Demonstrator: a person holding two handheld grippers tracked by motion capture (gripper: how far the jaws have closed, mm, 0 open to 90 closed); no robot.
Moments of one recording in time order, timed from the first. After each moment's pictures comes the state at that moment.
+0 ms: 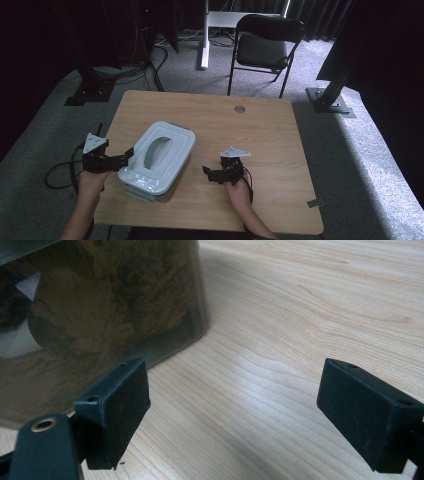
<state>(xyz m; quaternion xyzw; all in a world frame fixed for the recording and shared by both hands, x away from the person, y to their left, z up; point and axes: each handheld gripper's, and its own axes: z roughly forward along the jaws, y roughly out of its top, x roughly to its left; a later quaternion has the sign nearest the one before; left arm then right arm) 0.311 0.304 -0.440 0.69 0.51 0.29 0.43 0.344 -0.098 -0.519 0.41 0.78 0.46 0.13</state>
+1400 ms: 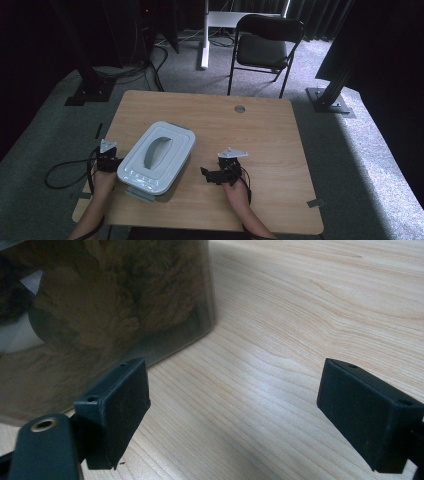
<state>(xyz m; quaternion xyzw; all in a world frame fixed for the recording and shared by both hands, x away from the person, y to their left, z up) 0.363 0.319 -0.533 0.69 0.55 0.26 0.39 0.344 -0.093 -0.523 0.40 0.78 0.46 0.12</state>
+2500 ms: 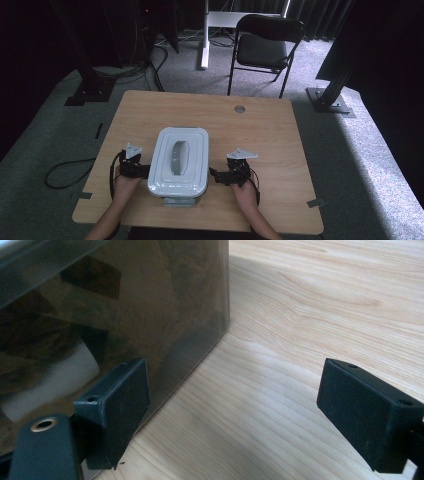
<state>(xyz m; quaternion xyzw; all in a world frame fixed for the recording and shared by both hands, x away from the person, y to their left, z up) 0.344 0.239 -0.524 0.73 0.50 0.24 0.39 0.341 -0.119 -0.522 0.41 0.78 0.45 0.13</state>
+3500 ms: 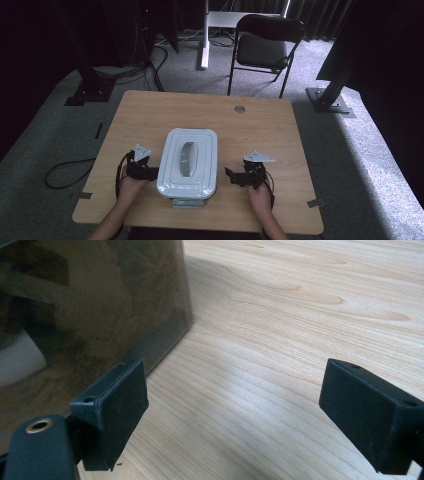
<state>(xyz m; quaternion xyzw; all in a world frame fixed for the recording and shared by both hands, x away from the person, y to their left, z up) 0.340 0.222 -0.522 0.76 0.46 0.24 0.39 0.334 -0.167 -0.528 0.44 0.76 0.45 0.17</state>
